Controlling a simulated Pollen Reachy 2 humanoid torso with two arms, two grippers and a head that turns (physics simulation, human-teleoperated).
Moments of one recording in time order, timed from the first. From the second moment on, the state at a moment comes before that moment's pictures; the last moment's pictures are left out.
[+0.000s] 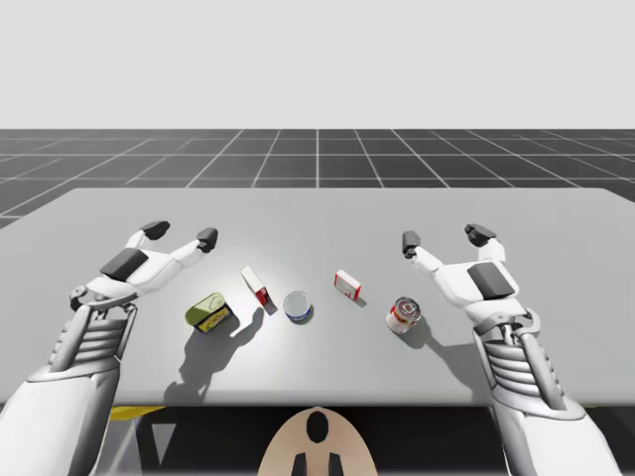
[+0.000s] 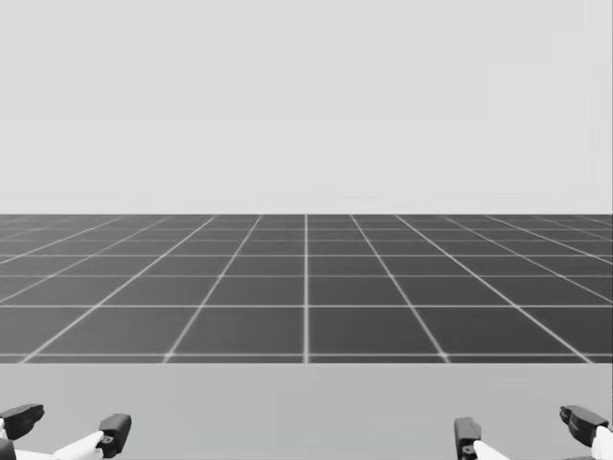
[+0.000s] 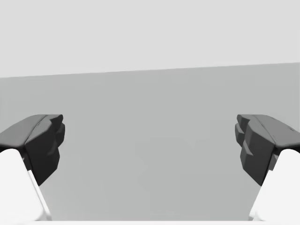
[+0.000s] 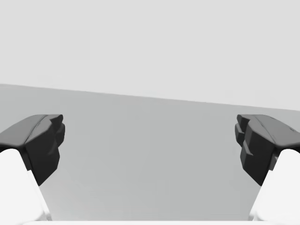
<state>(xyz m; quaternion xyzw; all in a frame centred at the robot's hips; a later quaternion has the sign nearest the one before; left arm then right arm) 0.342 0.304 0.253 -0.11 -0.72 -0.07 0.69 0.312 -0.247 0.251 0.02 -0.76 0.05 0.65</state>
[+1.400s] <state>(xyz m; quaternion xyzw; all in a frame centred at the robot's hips) 0.341 0.306 0.258 -0.09 -0.73 -0.07 0.68 0.317 -0.248 0.248 0.00 -0.76 0.04 0.65</state>
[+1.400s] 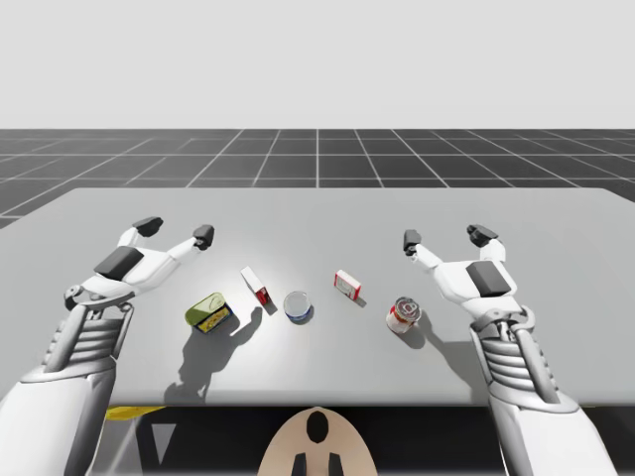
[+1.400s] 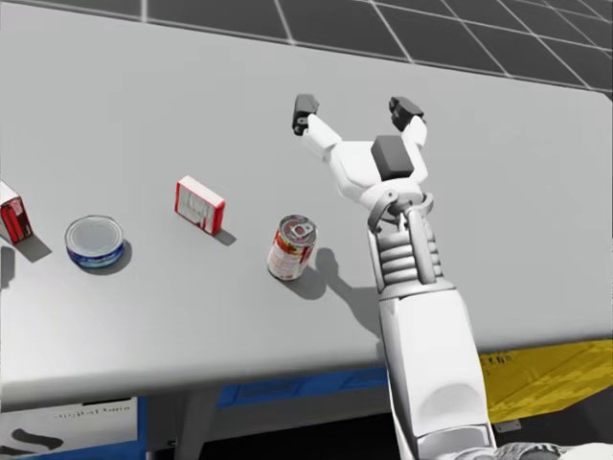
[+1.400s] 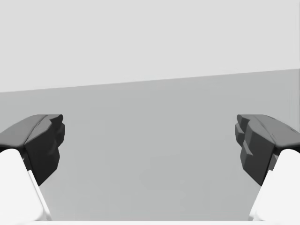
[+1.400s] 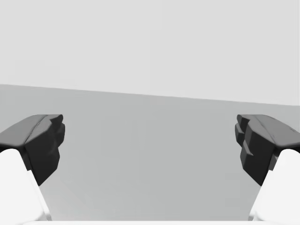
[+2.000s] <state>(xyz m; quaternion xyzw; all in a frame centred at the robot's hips) 0.341 0.301 0.254 -0.08 -0.72 -0.08 0.68 0.247 -0.237 0.252 0.06 -0.73 0.09 0.68</state>
